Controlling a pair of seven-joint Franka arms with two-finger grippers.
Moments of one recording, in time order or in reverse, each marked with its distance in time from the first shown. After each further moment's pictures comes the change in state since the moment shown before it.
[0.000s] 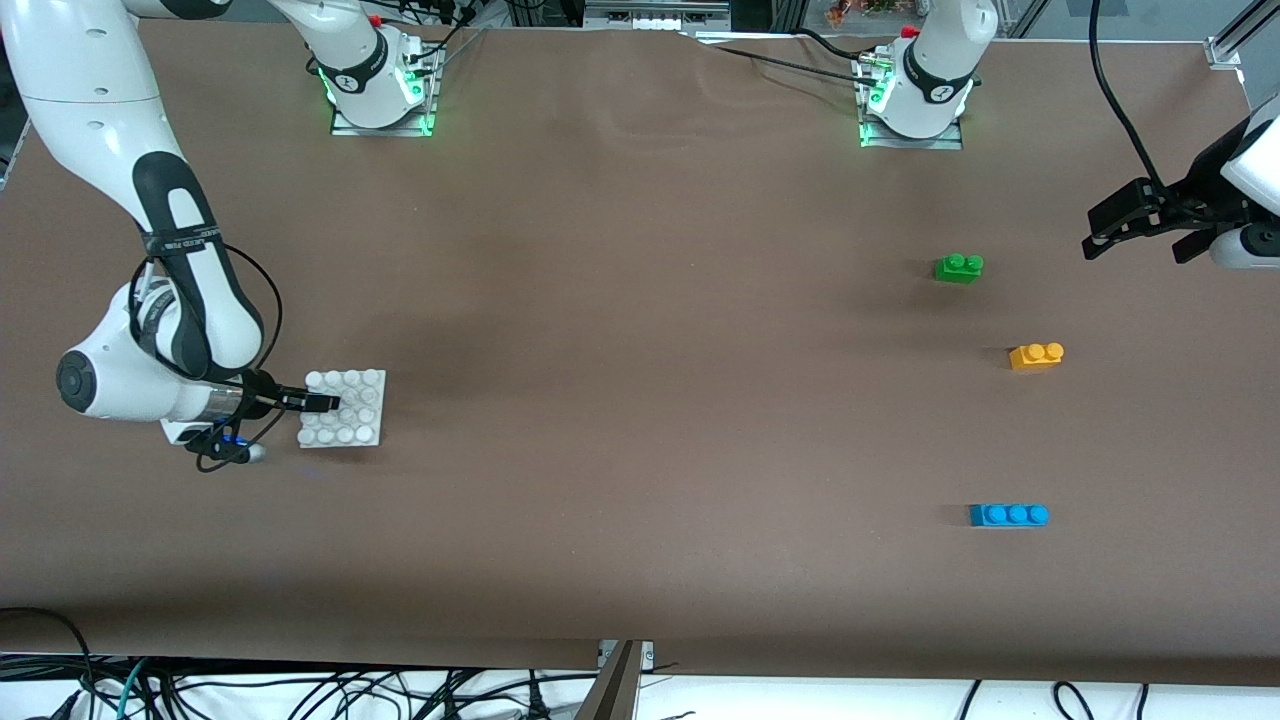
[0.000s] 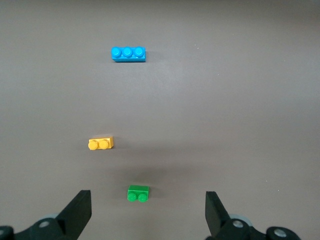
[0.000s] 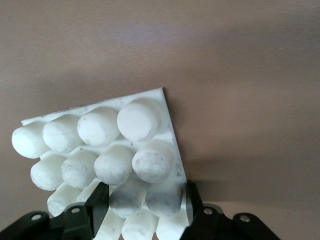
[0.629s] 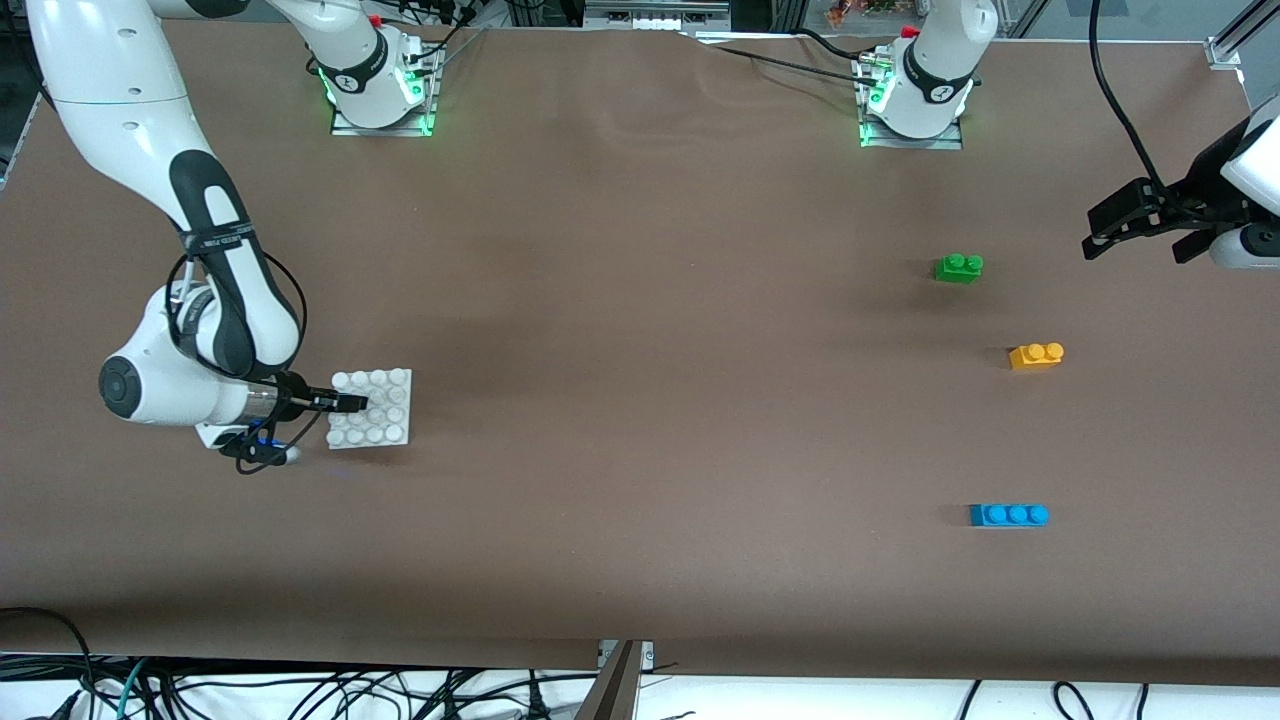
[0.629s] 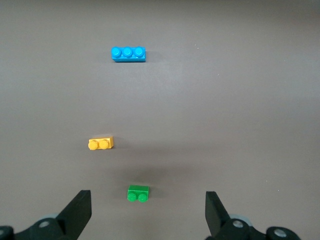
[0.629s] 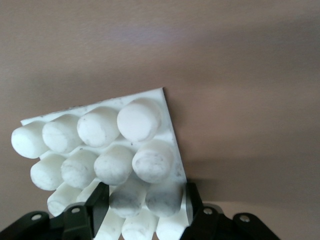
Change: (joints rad) left arm 0.000 0.000 0.000 0.000 0.000 0.000 0.000; right arm 0.077 0.002 0.003 0.004 0.000 0.005 0.056
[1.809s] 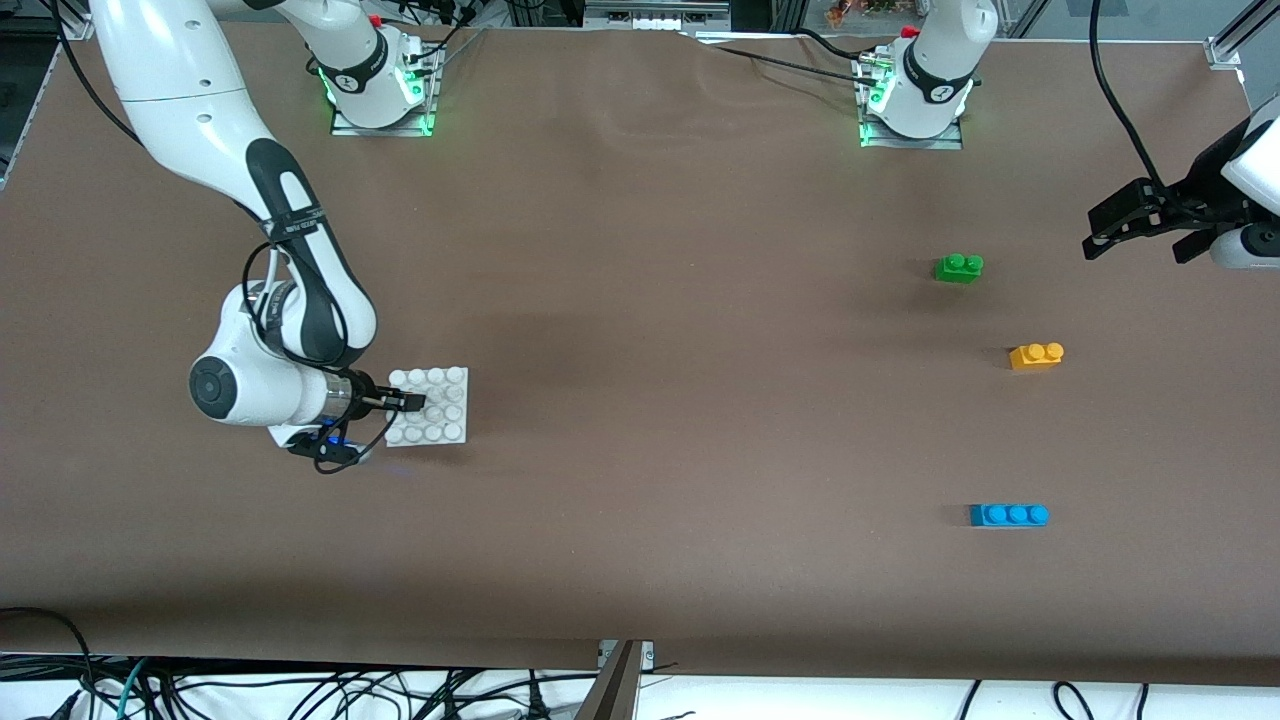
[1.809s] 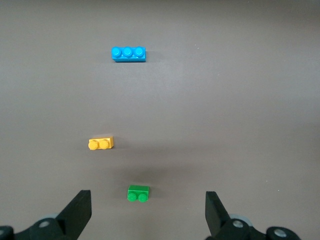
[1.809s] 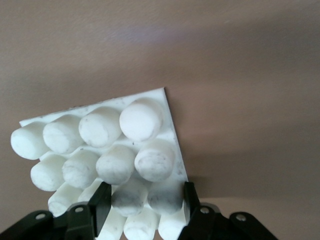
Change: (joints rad) left arm 0.000 0.000 0.001 0.000 0.000 0.000 0.000; right arm 0.156 0.002 0.003 0.010 0.000 0.019 0.176
